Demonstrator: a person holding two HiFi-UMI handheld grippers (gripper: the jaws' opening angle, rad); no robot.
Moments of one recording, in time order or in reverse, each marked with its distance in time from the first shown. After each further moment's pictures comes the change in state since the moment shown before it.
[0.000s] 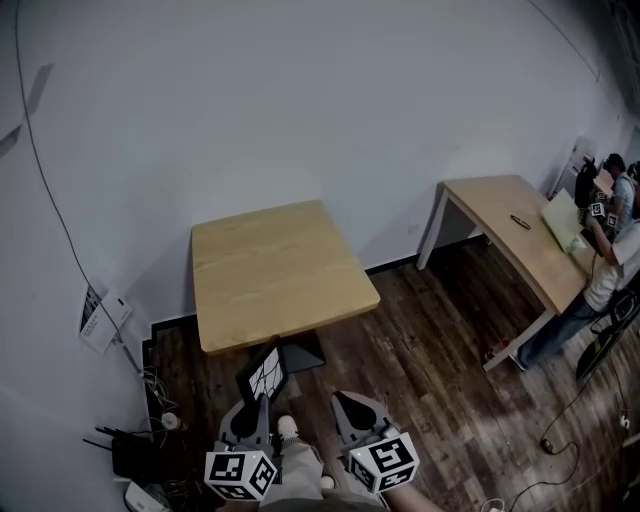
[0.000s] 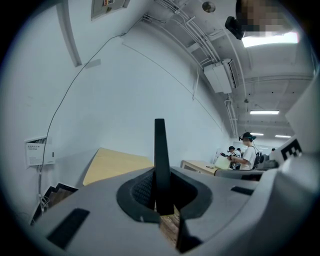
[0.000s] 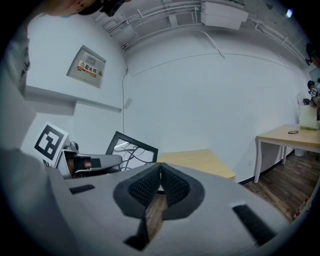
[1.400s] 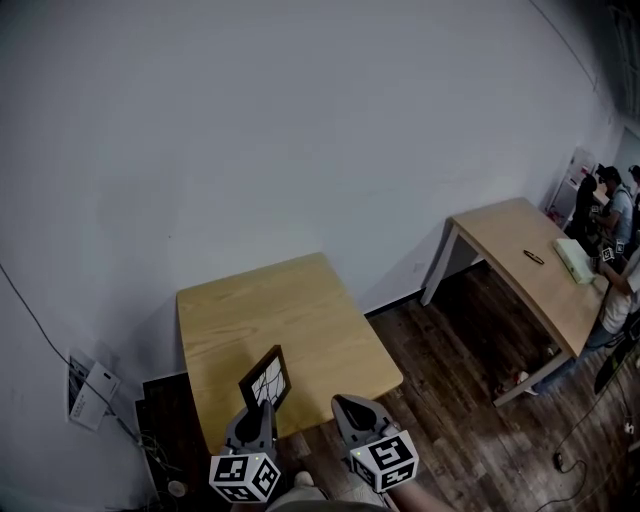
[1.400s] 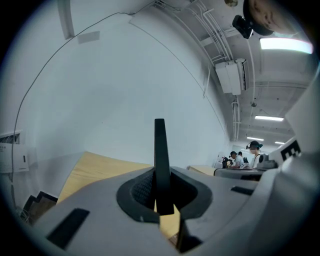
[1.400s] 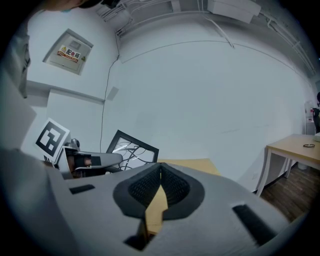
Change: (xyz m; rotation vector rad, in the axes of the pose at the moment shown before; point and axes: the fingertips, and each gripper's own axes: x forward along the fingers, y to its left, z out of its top) left arm 0.245 0.108 0.065 -0.045 0.025 -0.047; right arm 0.238 -0.113 0.075 -0.066 0.020 -0.042
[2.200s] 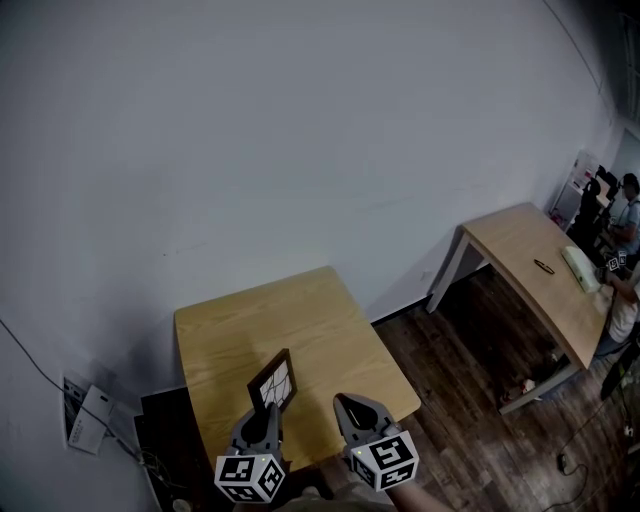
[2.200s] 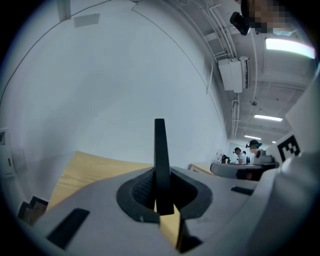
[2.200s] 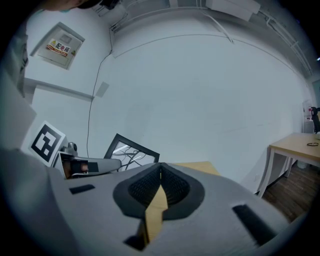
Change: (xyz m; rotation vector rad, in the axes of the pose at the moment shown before) left arm 0.087 0.053 0.005 -0.003 0.048 -0.041; right arm 0.100 -0.032 0.014 0.017 0.006 -0.046
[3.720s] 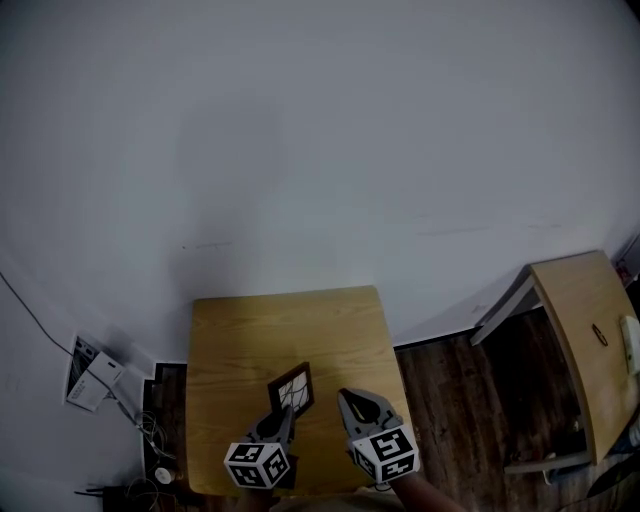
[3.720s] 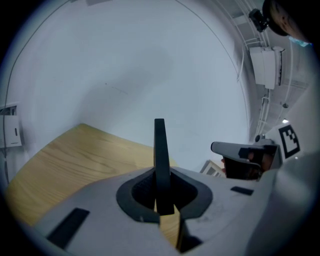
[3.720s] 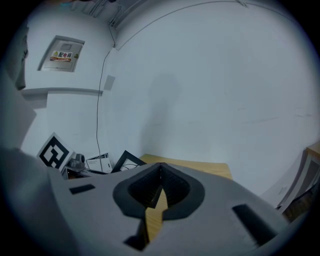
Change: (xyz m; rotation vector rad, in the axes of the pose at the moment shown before) left arm 0.128 0.028 -0.060 -0.175 0.150 0.201; right arm 0.128 -0.088 -0.005 -0.067 0.125 0.298
